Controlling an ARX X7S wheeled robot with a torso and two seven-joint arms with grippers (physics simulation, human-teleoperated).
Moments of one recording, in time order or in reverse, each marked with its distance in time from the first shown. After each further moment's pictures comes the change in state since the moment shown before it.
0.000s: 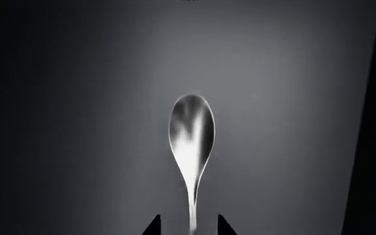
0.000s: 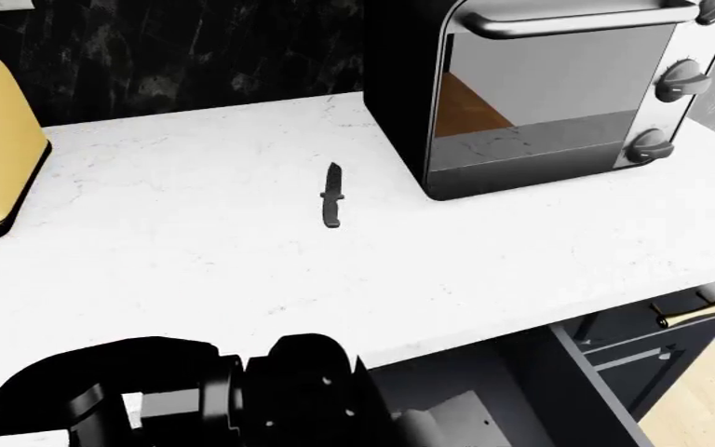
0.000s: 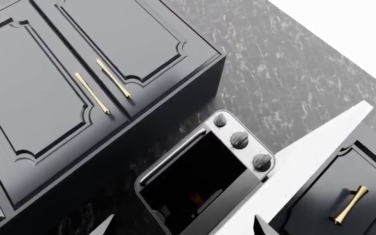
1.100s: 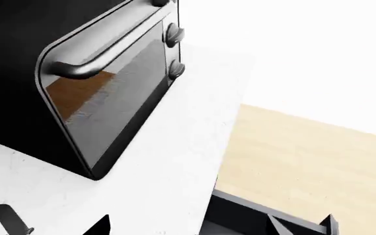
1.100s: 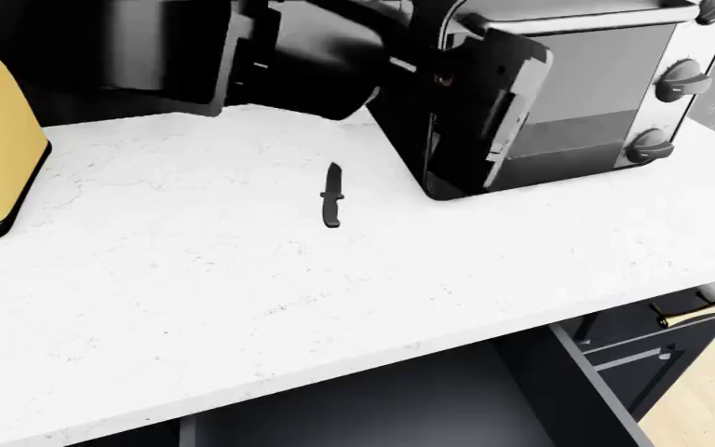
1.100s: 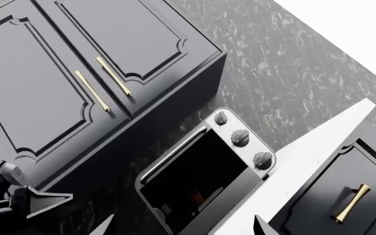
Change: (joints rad) left arm -0.749 -0.264 -0.562 -0.193 -0.376 -0.080 0.189; right arm 0.008 0.000 -0.009 -0.012 -0.005 0.000 0.000
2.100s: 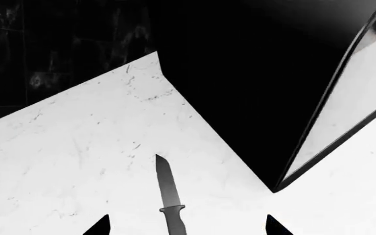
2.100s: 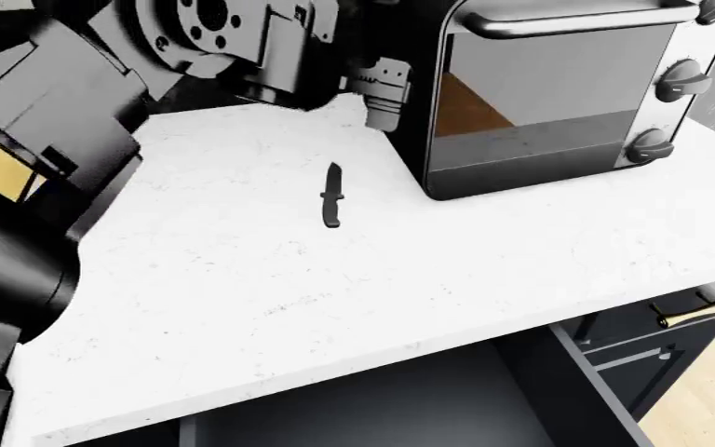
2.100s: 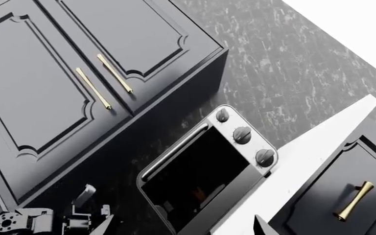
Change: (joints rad) left arm 0.049 0.322 0.448 -0.773 0.463 0.250 0.205; right arm 0.004 0.000 -0.013 -0.009 -0.002 0.000 0.000
